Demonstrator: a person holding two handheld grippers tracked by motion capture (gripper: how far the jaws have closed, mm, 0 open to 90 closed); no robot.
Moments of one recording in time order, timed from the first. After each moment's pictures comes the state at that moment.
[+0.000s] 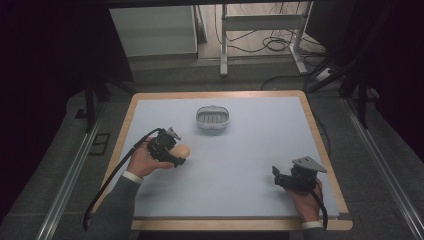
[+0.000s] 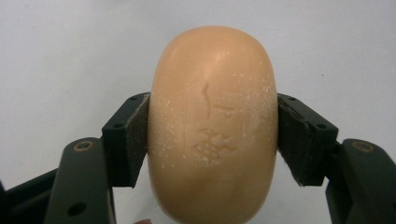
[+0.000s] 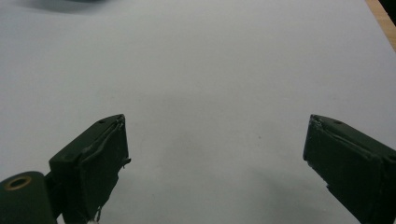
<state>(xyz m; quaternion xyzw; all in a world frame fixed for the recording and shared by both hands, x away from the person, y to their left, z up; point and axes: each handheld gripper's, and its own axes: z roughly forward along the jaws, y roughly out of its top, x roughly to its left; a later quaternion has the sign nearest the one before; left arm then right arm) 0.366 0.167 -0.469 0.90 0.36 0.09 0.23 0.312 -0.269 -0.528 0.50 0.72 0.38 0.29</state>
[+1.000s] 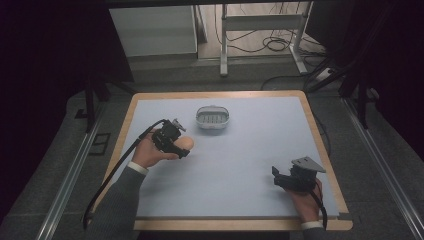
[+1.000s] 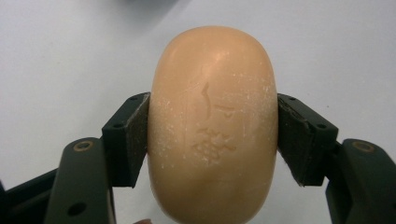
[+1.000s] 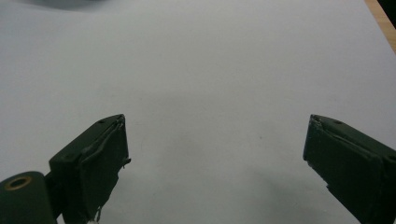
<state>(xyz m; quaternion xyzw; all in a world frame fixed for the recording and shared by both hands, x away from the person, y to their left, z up) 0.387 0.155 -0.454 0.90 0.35 0.10 0.23 0.312 -0.268 -0.528 0.50 0.72 0.38 0.30</state>
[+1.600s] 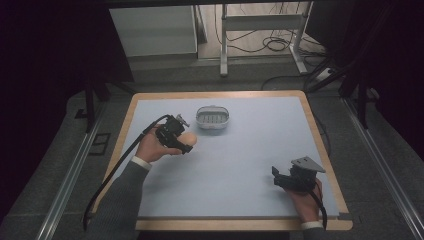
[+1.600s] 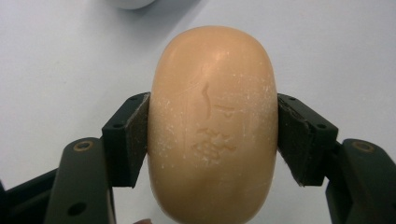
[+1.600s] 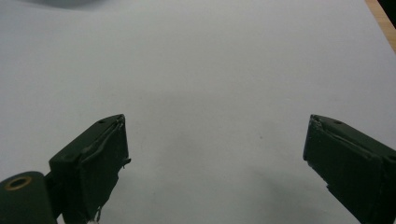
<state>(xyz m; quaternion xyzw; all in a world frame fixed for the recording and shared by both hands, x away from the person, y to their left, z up) 0.400 0.147 -0.447 0.90 0.35 0.10 0.23 0.312 -0.267 -0.528 0.50 0.72 0.38 0.30</state>
